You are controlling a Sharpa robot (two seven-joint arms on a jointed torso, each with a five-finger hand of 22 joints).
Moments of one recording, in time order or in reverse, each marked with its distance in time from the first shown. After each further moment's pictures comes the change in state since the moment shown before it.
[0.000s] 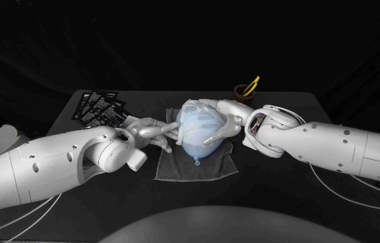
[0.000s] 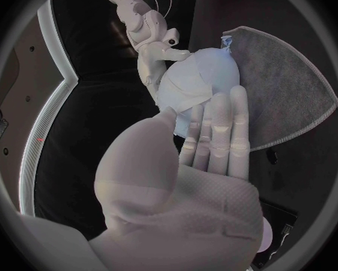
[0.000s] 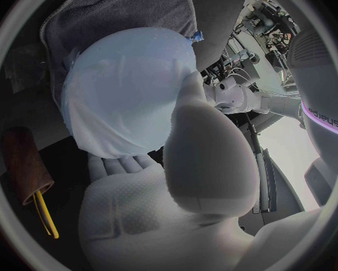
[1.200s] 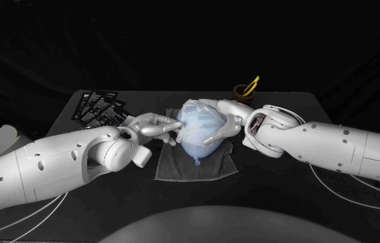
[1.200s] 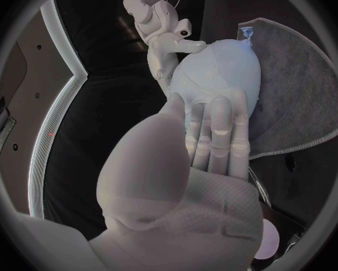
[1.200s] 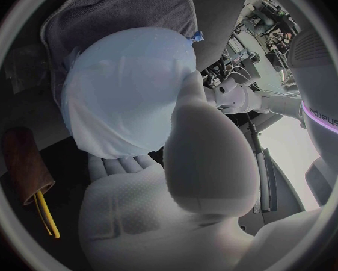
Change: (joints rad) left arm -0.001 0.027 0.001 -0.005 0.044 -0.068 0.102; left_hand 0.238 -0.058 -0.144 -0.022 0.000 0.025 0.016 -0.072 -0.030 0.022 0.002 -0.013 -0.044 0.016 0.000 0.133 -0.054 -0.002 -0.023 0.002 0.005 0.016; right arm -0.001 0.001 0.000 -0.002 0.003 -0.002 -0.002; right_hand 0.000 0.000 0.000 0.000 0.000 0.003 -0.003 -0.002 0.001 -0.001 -0.001 0.001 0.000 0.000 0.000 0.000 0.000 0.000 0.000 0.000 0.000 0.000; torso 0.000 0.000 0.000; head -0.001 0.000
